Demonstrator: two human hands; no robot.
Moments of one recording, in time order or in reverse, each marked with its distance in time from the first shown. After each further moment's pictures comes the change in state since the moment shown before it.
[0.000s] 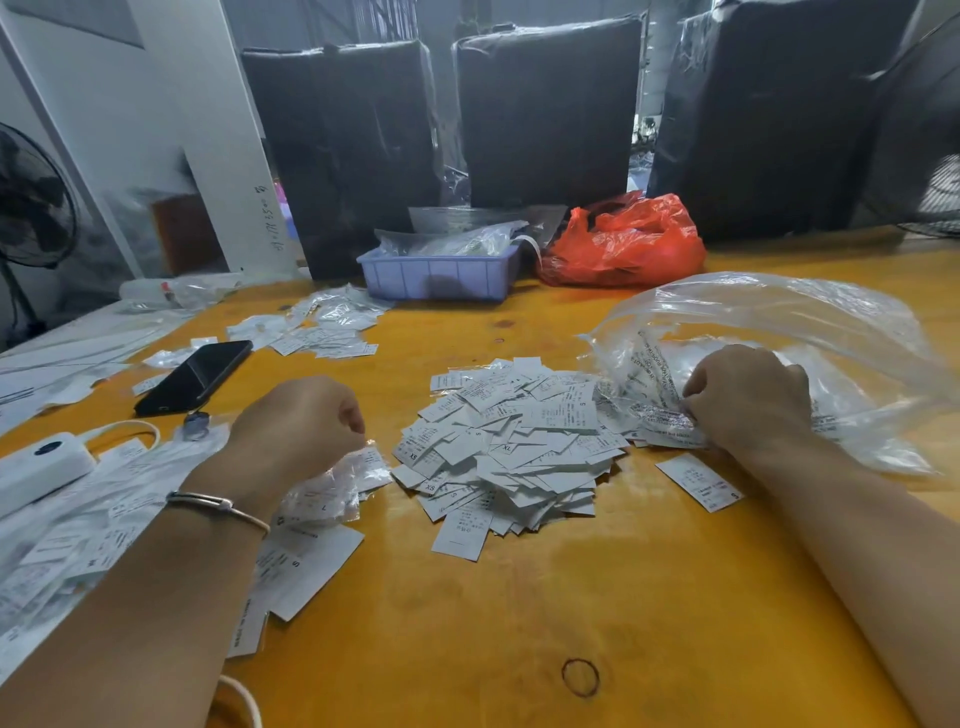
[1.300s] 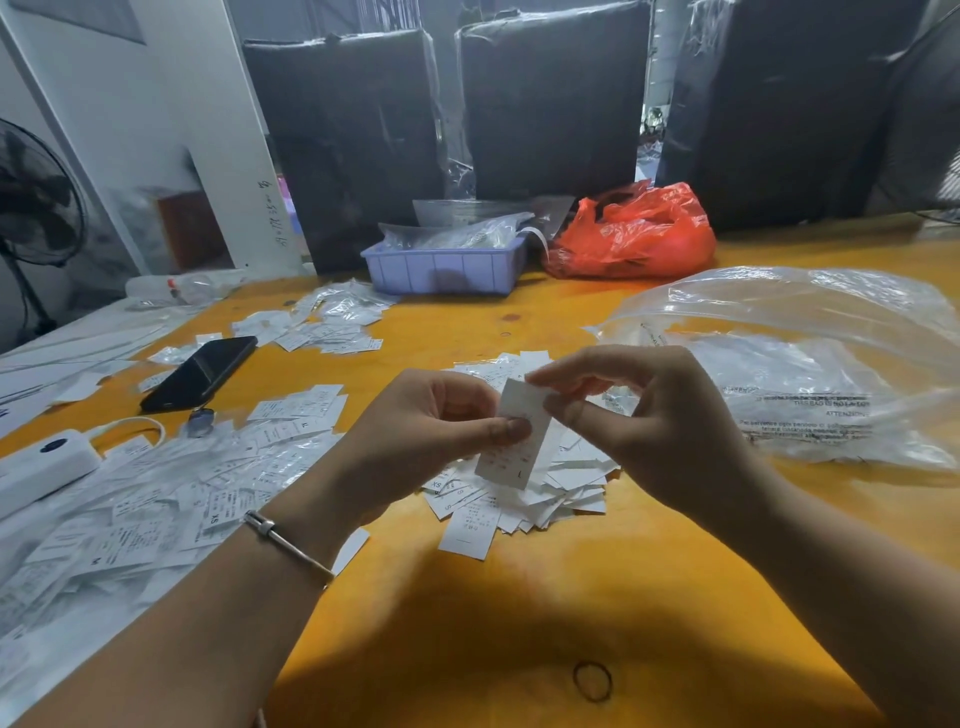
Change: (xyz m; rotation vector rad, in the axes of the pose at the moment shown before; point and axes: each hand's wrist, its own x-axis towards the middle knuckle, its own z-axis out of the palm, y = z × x) left_hand -0.040 0.067 0.005 -1.116 -0.291 0.424; right_hand -0.080 -0.069 -0.053 1.029 -0.051 -0.588
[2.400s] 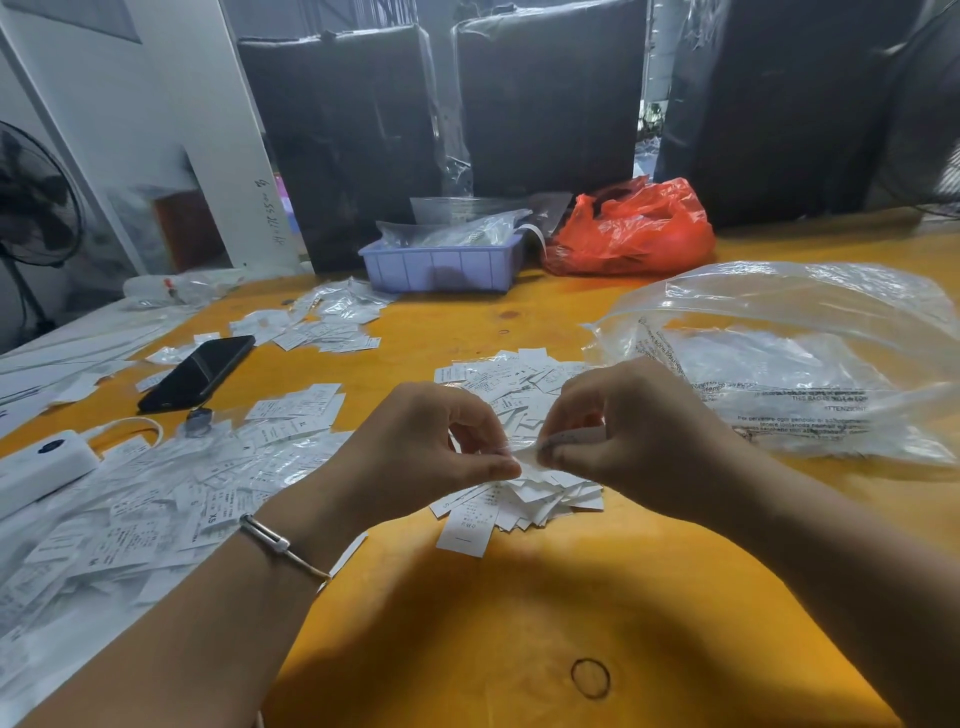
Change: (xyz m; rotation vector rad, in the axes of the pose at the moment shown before) left_hand 0.000 -0.010 -0.002 0.598 0.005 0.215; right_hand 0.002 -0.002 -0.003 -0.292 -0.270 0.025
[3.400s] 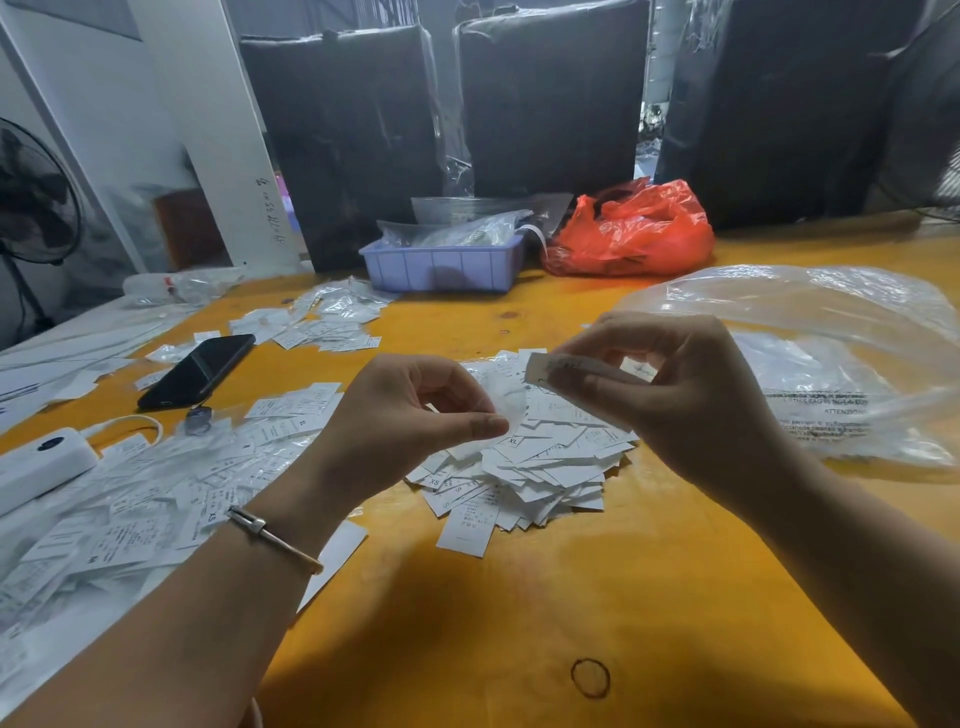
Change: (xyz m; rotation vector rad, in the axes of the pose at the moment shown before) left_hand 0.000 0.006 -0.012 -0.319 0.169 -0.116; right_hand 0.001 0.005 -0.009 0.434 0.295 -0.106
